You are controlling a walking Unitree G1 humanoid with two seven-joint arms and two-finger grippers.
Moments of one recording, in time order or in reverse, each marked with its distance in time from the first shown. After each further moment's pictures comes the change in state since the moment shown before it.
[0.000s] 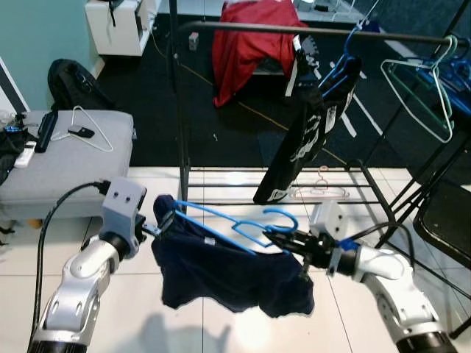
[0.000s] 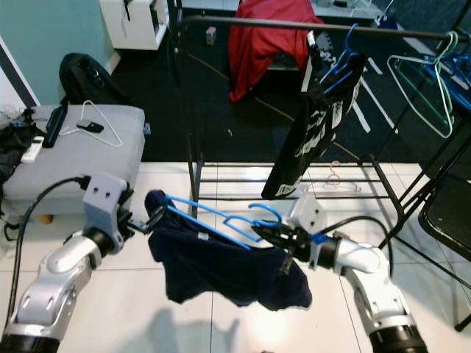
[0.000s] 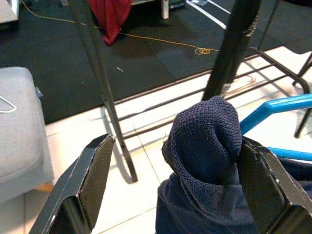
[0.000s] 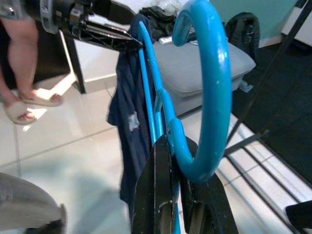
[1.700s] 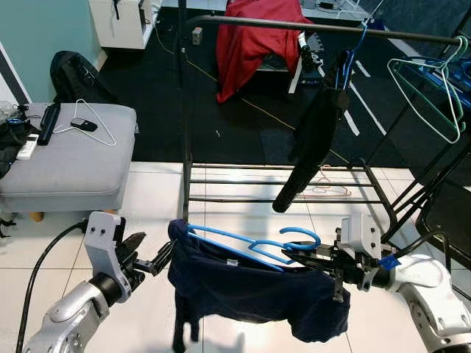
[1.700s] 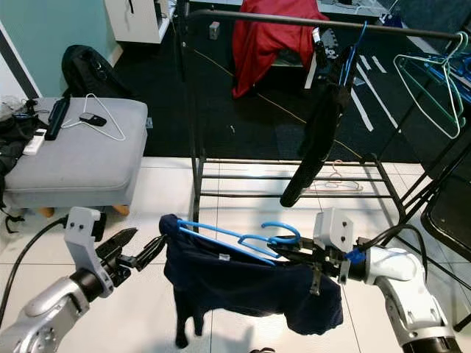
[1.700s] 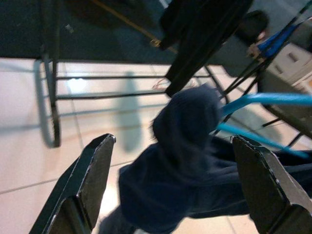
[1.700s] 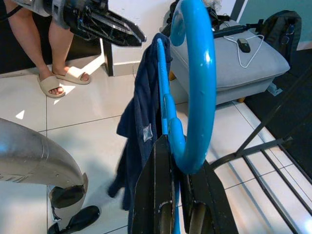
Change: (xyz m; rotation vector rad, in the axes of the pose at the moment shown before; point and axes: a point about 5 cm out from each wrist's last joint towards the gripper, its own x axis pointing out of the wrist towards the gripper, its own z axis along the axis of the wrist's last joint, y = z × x) left arm -0.045 -0.022 -0.020 -0.408 0.017 -0.177; right arm -0.034 0.003 0.009 -0.082 0.027 0.145
